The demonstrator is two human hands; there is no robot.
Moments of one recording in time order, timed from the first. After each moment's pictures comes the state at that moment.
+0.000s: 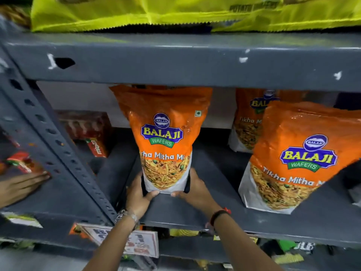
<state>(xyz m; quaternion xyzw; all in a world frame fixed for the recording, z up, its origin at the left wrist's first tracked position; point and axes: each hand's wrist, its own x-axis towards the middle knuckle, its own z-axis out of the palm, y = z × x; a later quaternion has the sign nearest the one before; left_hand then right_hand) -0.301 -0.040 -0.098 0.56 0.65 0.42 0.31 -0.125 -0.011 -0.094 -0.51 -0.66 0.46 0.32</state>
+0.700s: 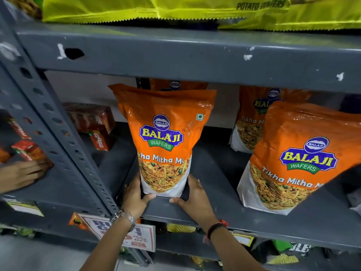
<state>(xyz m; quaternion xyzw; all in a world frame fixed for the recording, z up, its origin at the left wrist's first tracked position) -0.308 -0.052 -0.110 0.58 0.67 0.37 0.28 -0.126 -0.037 -0.104 -0.55 -0.69 0.35 0.30</state>
